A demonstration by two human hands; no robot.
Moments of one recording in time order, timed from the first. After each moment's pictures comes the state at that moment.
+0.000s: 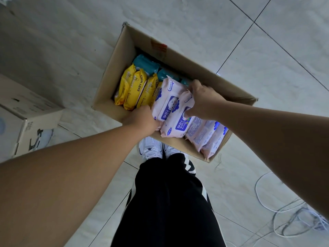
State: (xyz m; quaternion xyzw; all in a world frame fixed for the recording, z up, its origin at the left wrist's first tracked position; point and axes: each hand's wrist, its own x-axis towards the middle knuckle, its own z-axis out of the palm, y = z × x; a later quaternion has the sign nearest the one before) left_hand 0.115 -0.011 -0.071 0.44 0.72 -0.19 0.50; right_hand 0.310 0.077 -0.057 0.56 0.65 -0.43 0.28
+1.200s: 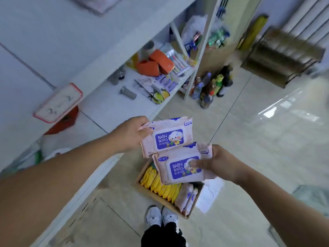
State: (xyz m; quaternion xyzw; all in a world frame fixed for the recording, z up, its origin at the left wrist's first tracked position) left_hand 0.033 0.146 0.524 0.58 0.67 0.14 0.43; right_hand 0.330 0.142 0.518 0.51 0.52 -0.68 -0.04
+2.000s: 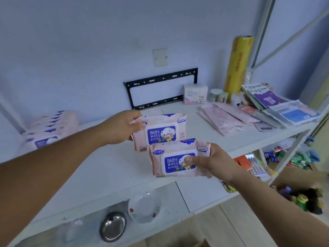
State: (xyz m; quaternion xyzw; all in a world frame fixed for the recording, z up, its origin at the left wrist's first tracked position) left_hand -0.175 -0.045 0.877 0.44 0.81 0.33 0.19; right_hand 0.081 0.115 0.803 0.18 0.71 -0.67 -0.11
